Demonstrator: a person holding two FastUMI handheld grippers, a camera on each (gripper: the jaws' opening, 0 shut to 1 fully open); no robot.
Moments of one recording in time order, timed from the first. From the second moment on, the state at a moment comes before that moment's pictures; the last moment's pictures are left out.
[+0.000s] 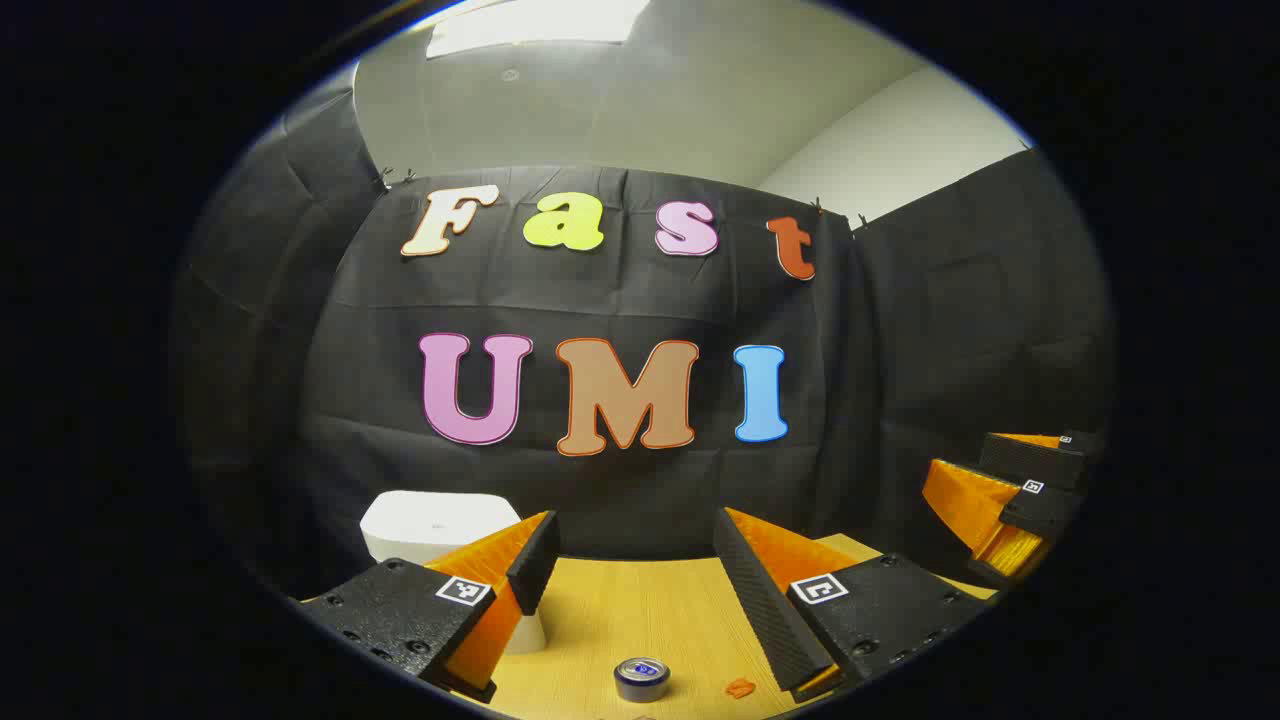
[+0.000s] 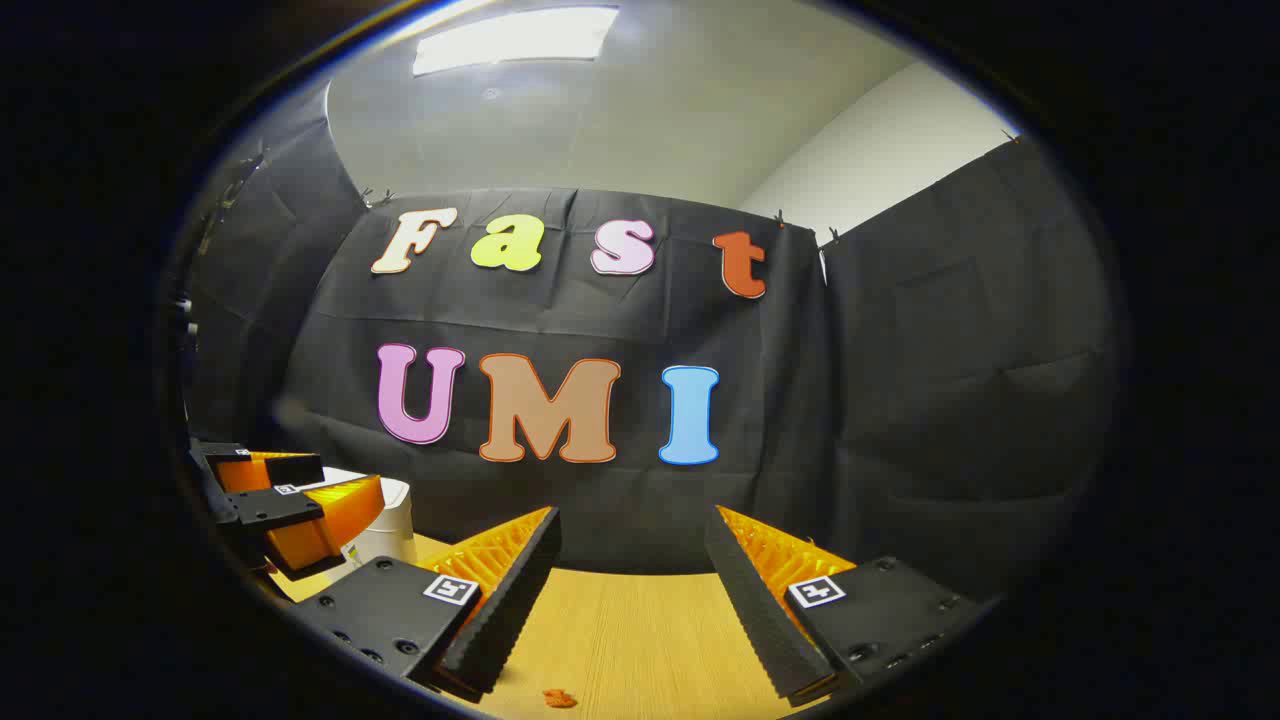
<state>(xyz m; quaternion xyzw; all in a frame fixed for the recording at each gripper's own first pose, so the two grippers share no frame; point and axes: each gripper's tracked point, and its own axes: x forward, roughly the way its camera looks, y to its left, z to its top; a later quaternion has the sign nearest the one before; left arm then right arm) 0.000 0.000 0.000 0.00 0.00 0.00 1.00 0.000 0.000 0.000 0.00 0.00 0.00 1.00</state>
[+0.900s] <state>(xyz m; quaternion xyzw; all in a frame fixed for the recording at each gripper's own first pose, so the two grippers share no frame) -0.001 0.003 0.000 0.01 0.00 0.01 1.00 0.001 0.002 -0.004 0.01 0.00 0.01 1.00</state>
